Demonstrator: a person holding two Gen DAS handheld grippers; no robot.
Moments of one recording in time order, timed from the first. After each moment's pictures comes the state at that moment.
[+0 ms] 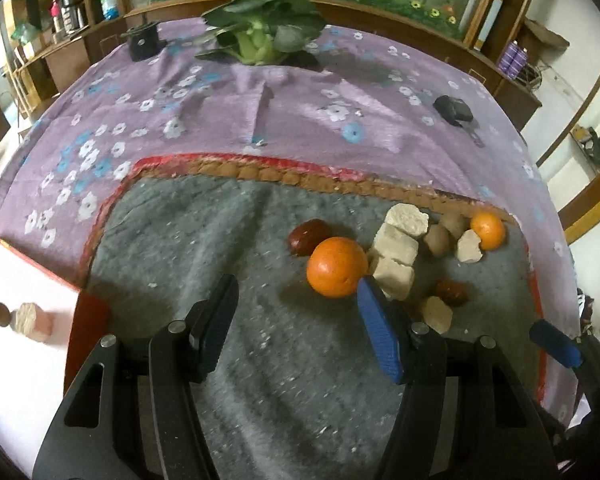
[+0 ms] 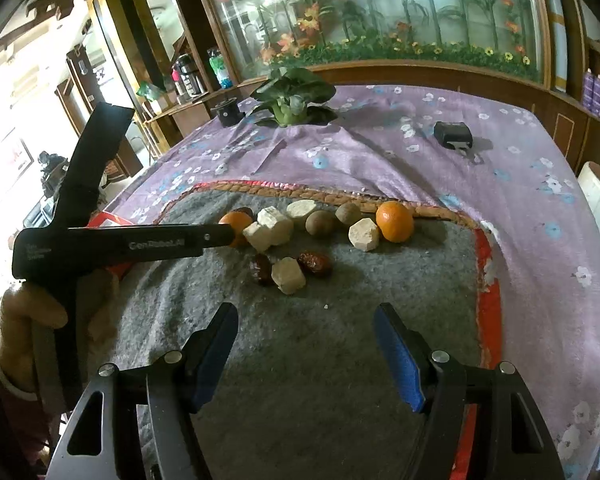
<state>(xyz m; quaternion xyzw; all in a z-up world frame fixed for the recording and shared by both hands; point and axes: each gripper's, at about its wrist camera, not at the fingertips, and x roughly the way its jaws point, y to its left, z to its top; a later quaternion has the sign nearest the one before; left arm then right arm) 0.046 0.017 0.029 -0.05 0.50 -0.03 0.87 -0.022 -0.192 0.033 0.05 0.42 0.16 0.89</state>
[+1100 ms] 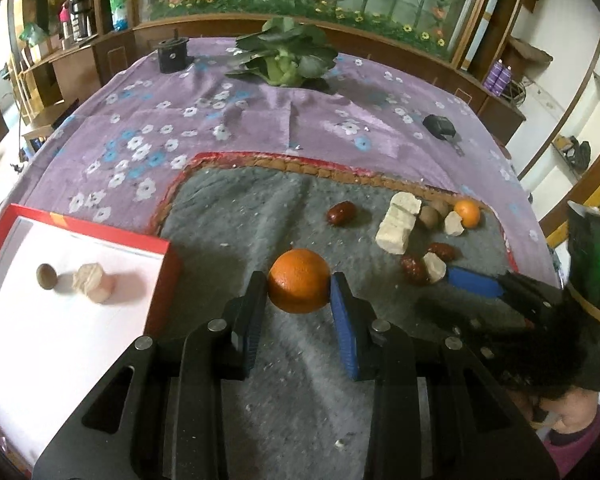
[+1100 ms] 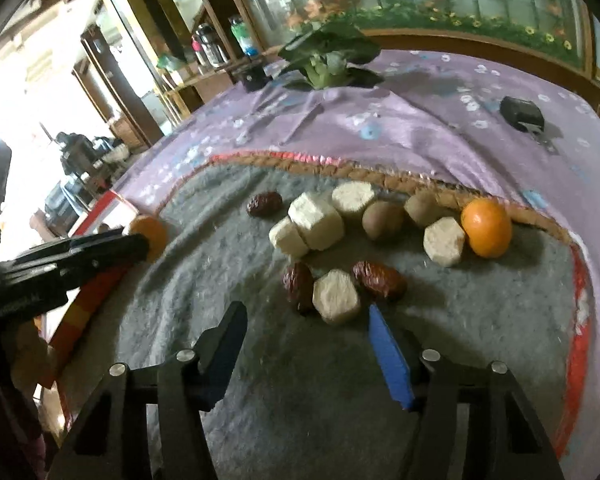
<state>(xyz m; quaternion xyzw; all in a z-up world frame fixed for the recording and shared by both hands) -0.014 0.066 0.055 -0.07 0.46 -0.04 0.88 0.022 -0.150 0.004 0.04 0.47 0.22 0.85</state>
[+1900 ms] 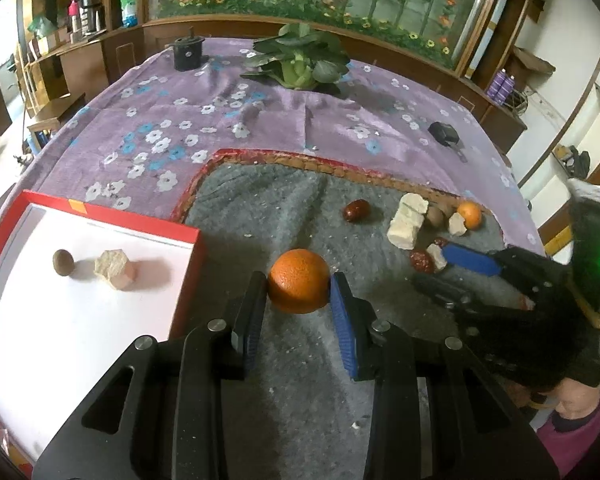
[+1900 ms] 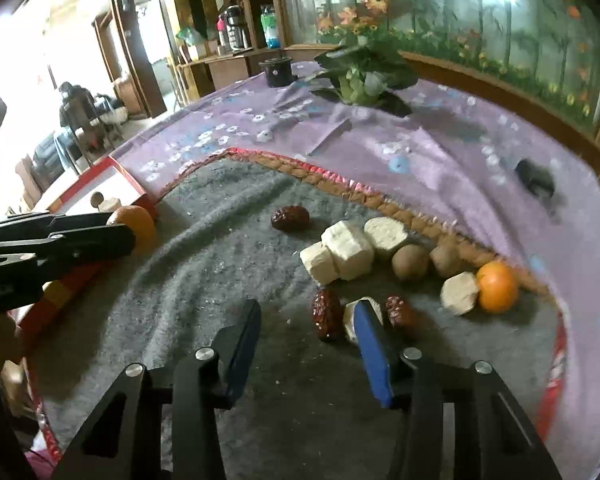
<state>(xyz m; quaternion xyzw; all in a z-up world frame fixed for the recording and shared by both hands) -0.024 0.085 0.059 -0.08 0.46 -0.03 0.89 0.028 -0.117 0.019 -0.06 0.44 0.22 0.87</state>
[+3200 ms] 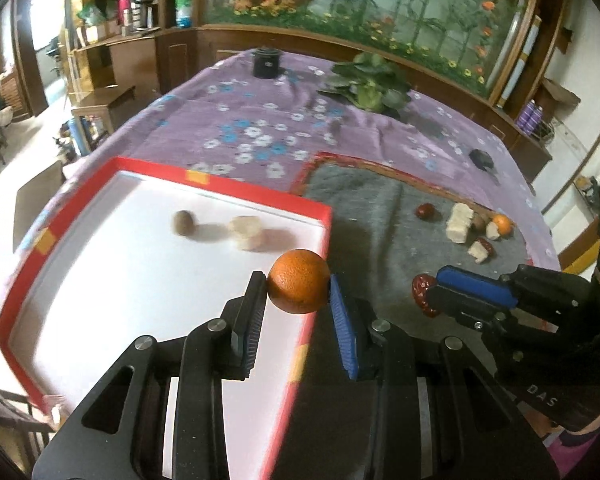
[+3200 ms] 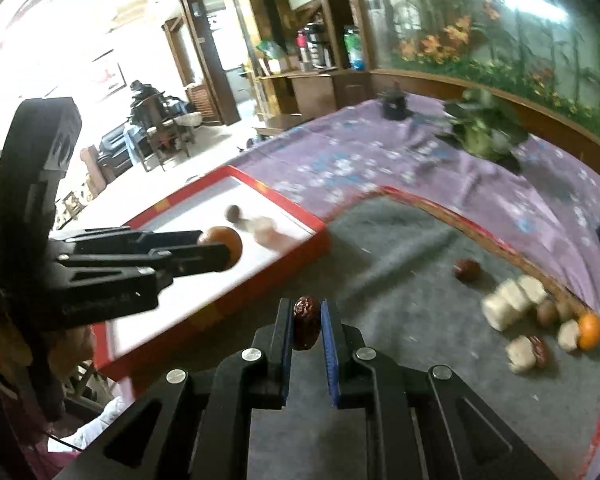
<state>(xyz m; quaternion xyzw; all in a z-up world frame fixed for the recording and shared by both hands) -0.091 0.164 0.074 -0.10 0.43 0.04 0.90 -0.026 -0.011 0.059 -0.05 0.40 0.35 0.85</state>
